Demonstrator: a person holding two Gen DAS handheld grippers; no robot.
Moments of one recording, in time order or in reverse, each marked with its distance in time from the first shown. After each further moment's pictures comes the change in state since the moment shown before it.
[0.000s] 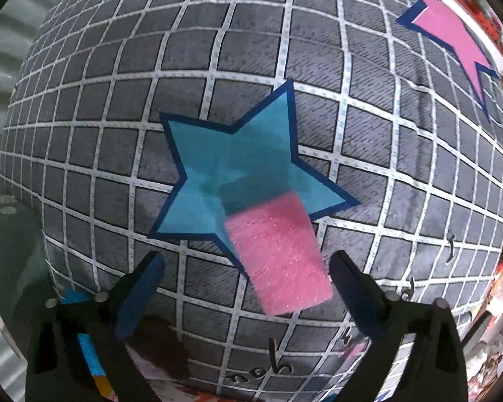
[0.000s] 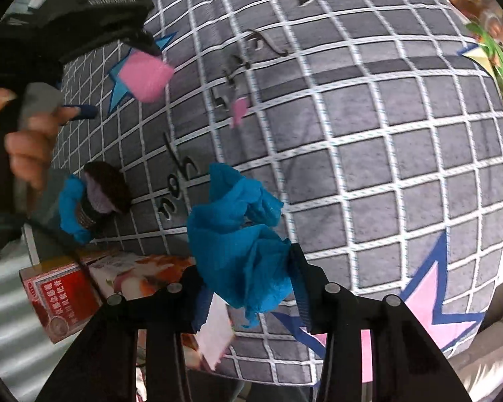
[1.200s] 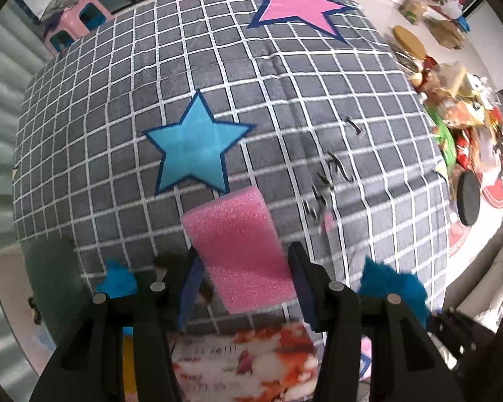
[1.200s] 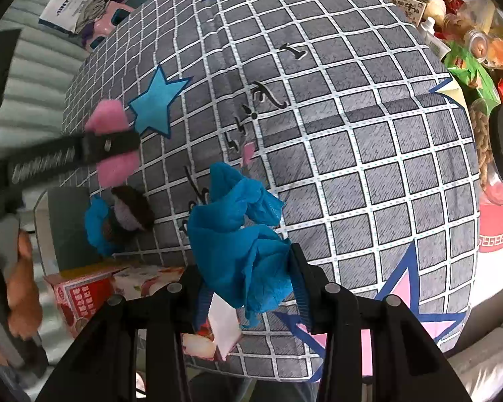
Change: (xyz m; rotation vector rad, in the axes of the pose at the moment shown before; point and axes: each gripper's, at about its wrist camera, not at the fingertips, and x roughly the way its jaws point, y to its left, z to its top) left arm -0.118 -0.046 -0.119 0.443 -0.187 -0.094; right arm -0.059 0.021 0.003 -0.010 -0.105 -0.015
